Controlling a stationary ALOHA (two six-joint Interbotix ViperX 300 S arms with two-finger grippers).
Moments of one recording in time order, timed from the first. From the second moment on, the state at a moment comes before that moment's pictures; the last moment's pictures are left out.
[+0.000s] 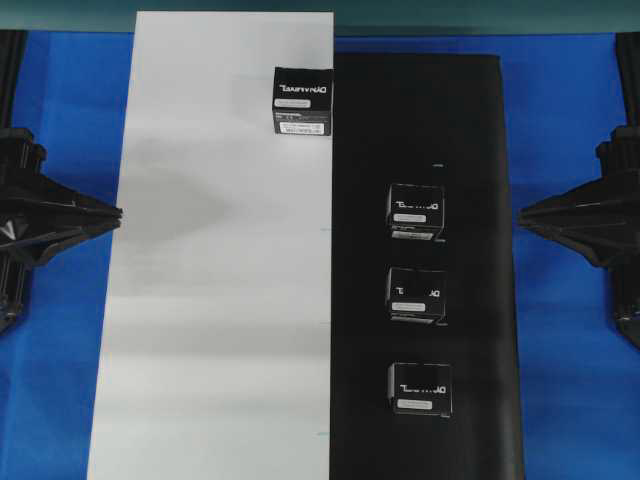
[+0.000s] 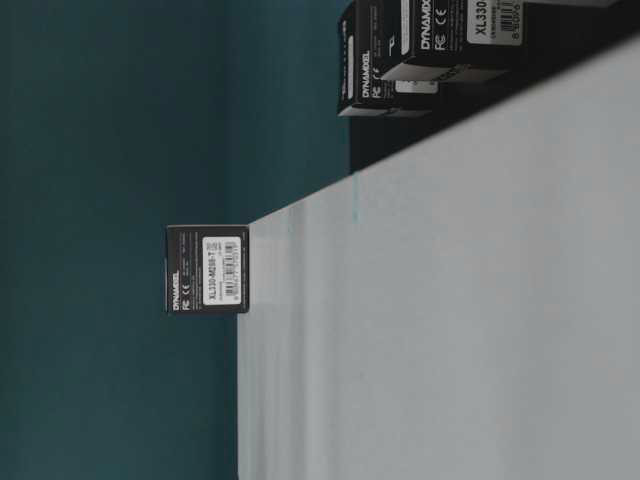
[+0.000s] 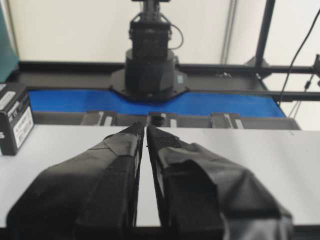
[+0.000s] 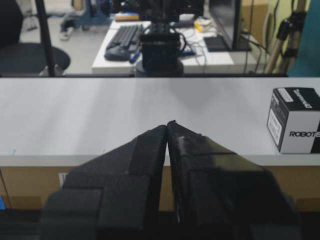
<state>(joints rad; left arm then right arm) 0.00 -0.97 1.17 0.00 -0.29 0.00 0.00 -0.97 1.17 0.00 -0.29 0.00</state>
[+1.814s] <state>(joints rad) 0.01 -0.95 1.01 0.02 0.04 -0.02 -0.21 -0.45 0.69 0.05 0.80 -0.05</state>
